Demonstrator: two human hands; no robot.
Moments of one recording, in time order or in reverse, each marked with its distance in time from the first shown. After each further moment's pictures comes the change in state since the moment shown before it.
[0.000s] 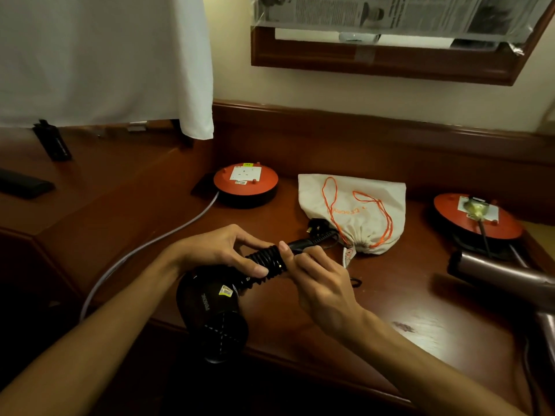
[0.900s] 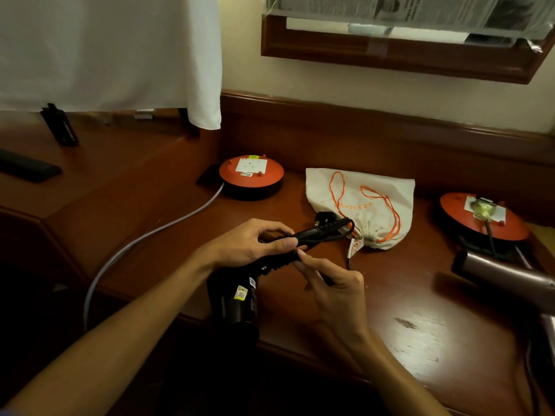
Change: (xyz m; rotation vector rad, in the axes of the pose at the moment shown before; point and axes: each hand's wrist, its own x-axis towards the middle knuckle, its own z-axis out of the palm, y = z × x) left_hand 0.028 -0.011 0.029 0.109 0.255 0.182; right_hand -0.015 -0.018 -0.003 0.692 0.085 0.756
